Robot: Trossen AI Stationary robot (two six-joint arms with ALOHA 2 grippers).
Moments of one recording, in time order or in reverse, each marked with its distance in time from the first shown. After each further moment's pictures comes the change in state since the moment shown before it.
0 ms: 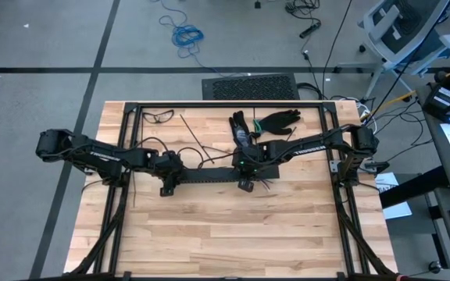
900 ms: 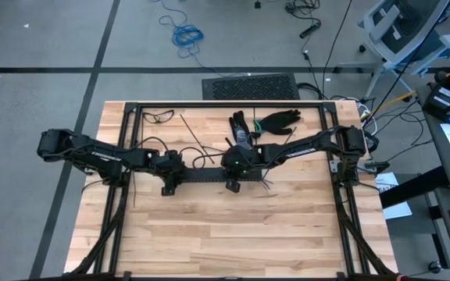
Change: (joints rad) left arm 0.001 0.001 -0.002 0.051 -0.017 0.048; right arm 0.000 0.084 -0.001 0.384 -0.030 -0.018
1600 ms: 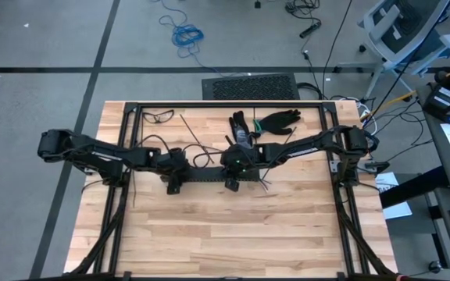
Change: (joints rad) left arm 0.000 -0.042 0.041 0.055 0.001 -0.004; right arm -0.006 -0.041 -0.004 0.050 0.001 0.006
